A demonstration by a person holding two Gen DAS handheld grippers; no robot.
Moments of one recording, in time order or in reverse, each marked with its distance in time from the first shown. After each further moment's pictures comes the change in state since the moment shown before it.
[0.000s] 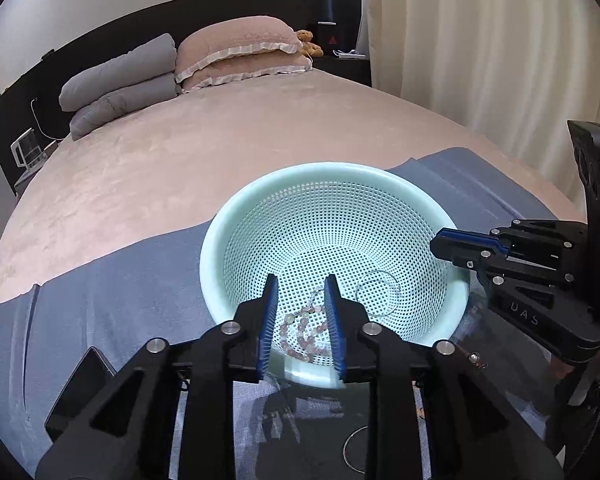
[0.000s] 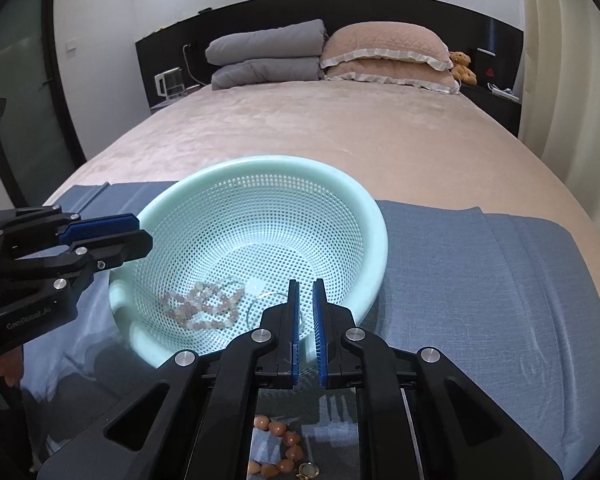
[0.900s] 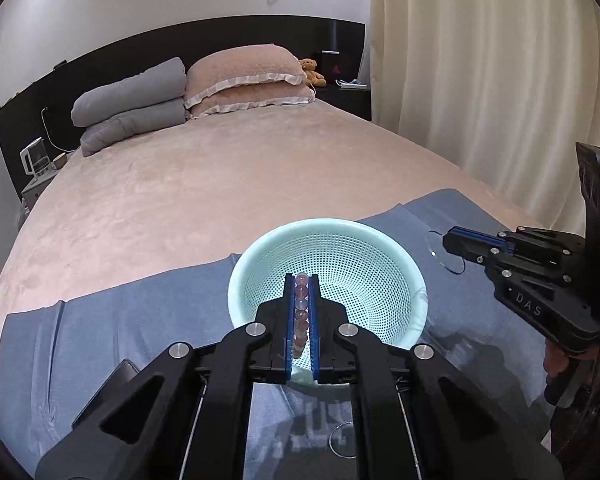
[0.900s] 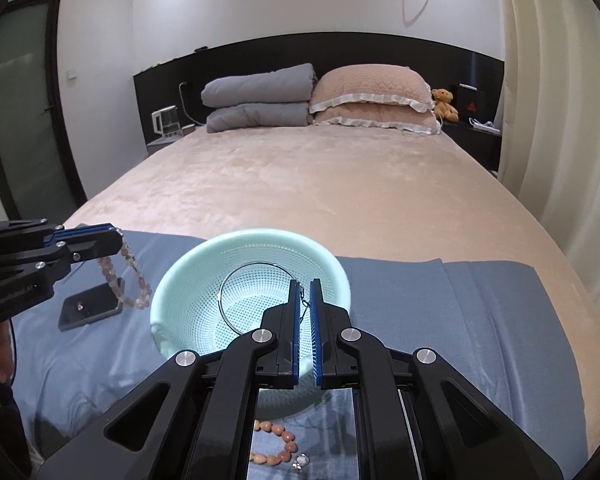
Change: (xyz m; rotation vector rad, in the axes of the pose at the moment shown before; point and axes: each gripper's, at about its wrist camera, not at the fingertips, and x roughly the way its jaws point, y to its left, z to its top) left arm -0.058 0.011 0.029 -0.030 -0.065 -0.023; right arm -0.051 0.000 0.025 0.004 -0.115 -0.024
